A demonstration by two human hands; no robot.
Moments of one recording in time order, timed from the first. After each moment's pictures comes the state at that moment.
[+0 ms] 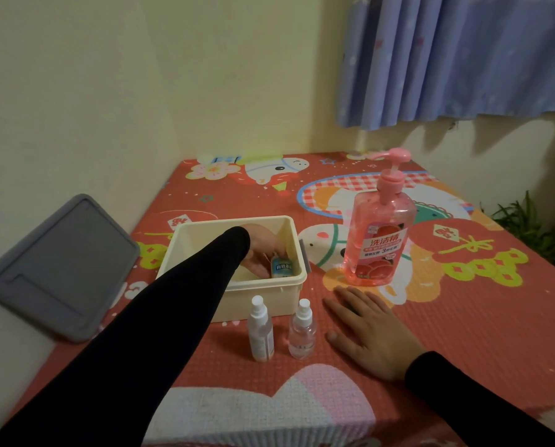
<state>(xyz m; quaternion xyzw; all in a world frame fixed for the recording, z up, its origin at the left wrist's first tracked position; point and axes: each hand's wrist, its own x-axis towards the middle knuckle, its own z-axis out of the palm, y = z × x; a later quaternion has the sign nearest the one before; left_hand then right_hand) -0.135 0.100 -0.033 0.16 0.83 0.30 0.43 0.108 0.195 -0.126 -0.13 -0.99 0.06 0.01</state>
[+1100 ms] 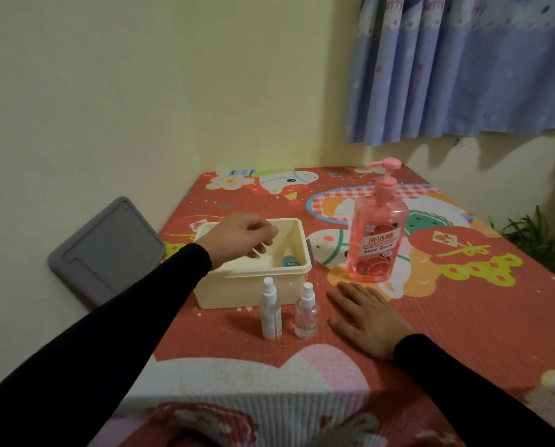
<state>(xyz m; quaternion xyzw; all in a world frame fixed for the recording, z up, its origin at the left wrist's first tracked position) -0.089 0.001 0.012 0.38 0.79 0.44 0.19 0.111 0.189 -0.120 -0.14 -0.99 0.05 0.00</state>
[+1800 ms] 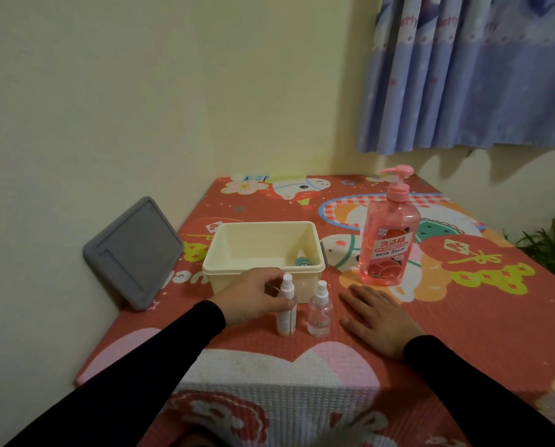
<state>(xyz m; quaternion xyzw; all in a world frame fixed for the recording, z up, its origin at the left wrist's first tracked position) -0.041 -0.045 -0.042 0.46 0.78 0.39 0.18 0.111 0.189 -0.123 -0.15 -0.99 0.05 0.00</state>
